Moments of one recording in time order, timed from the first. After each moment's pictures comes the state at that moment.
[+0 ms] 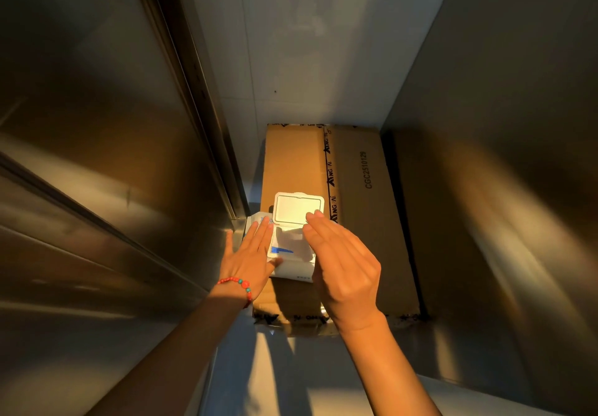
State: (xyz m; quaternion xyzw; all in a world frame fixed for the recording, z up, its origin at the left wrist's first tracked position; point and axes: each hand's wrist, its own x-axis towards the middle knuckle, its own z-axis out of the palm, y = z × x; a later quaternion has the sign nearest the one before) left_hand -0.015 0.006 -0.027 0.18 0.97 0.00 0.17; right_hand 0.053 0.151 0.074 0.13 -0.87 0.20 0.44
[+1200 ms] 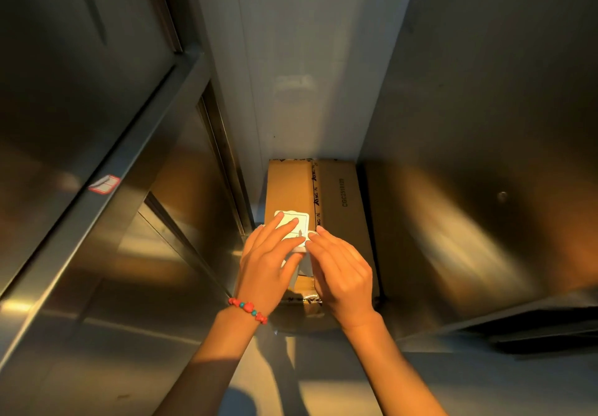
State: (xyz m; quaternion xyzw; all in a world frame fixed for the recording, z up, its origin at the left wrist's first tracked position) left_hand 0.107 0.035 0.215 0.23 0.91 0.32 -0.11; right_hand 0.137 0.167 0.189 0.14 -0.88 0.20 0.41
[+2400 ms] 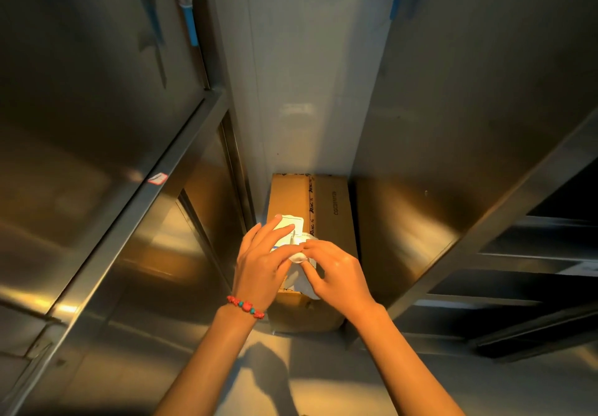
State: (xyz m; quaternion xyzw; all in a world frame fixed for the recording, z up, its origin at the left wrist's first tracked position) left_hand 0.189 0.033 0.295 0.27 0.90 0.29 -0.19; right_hand 0.213 0.185 0.274 0.15 -0.92 0.31 0.17
